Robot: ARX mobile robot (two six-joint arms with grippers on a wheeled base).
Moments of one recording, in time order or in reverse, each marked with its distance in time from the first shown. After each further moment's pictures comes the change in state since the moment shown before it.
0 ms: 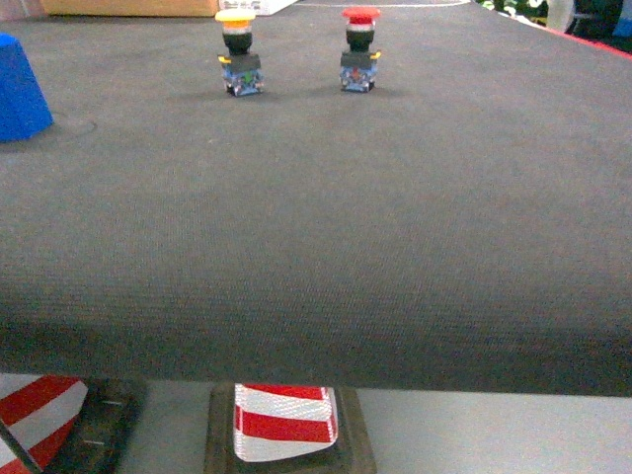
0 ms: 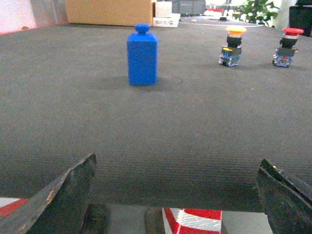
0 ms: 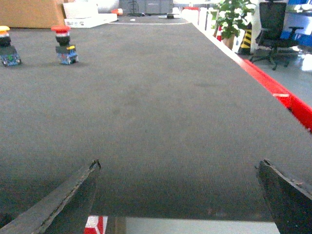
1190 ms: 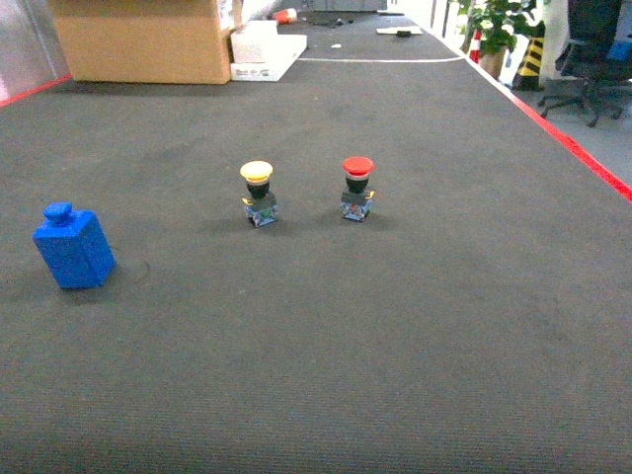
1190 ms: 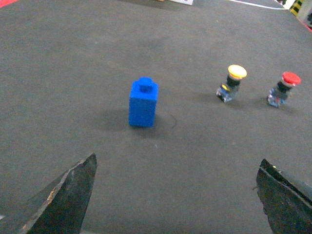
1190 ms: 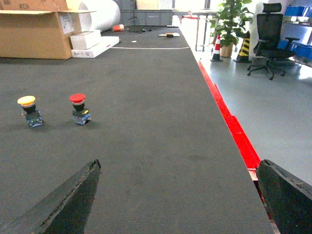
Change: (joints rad) left arm -0.085 0.602 0.163 0.193 -0.132 -0.149; right arm 0.000 0.000 0.000 -0.001 0.000 0.000
